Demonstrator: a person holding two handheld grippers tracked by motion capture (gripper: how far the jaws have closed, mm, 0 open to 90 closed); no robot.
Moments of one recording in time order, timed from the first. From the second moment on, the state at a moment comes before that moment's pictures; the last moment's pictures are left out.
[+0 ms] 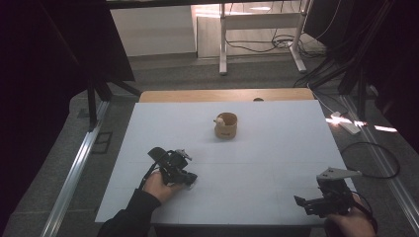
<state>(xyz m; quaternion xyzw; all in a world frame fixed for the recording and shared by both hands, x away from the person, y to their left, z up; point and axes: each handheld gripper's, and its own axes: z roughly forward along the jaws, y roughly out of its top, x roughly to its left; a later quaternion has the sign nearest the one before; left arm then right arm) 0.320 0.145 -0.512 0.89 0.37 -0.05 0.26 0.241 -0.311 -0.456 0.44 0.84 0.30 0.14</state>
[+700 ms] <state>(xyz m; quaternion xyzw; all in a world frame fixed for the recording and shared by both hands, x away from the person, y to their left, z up) 0.312 0.176 -0.510 0.88 0.40 -0.06 0.23 0.241 -0.310 -0.455 0.44 0.84 0.30 0.14</state>
